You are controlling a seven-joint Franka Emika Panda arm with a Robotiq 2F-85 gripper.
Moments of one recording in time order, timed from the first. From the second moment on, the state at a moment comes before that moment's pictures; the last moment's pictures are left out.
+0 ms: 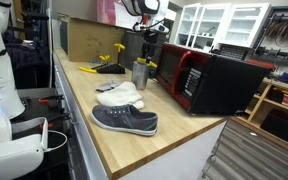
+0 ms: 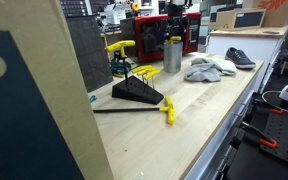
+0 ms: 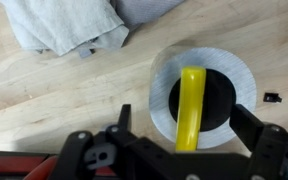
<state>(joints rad) -0.06 0.29 -0.07 -1.72 0.00 1.94 0.21</state>
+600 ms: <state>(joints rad) -0.09 0.31 -0.08 -1.72 0.06 1.98 0.21</state>
